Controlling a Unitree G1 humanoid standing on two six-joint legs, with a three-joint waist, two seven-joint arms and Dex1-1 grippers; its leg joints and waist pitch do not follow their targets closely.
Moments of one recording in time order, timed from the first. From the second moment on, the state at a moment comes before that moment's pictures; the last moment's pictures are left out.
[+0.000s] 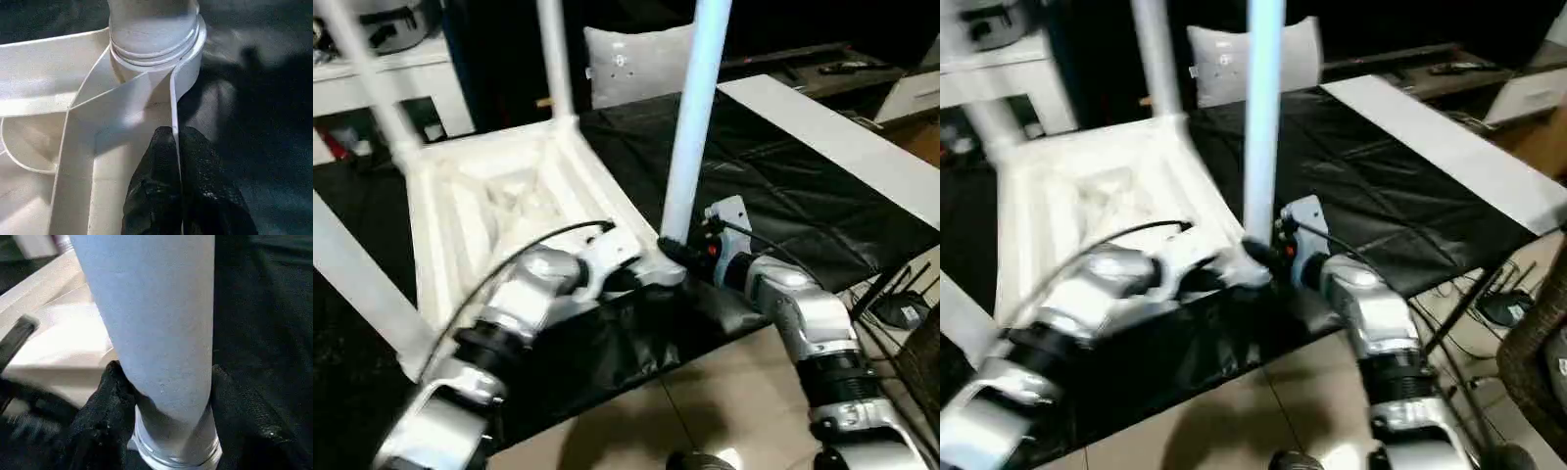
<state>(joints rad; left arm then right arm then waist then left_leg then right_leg) -0.62 0.17 -0.32 0.51 0.17 0.39 -0.82 -0.49 -0.12 0.02 0.36 0.17 0.48 0.51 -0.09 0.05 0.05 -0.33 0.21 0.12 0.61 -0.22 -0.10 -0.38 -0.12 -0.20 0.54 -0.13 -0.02</state>
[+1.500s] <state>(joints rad) -0.59 0.40 -0.45 0.46 0.07 -0.04 -1.35 -0.39 -0.51 0.19 0.26 0.28 0.27 1.37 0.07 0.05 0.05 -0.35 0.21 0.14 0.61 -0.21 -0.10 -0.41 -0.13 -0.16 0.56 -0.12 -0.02</state>
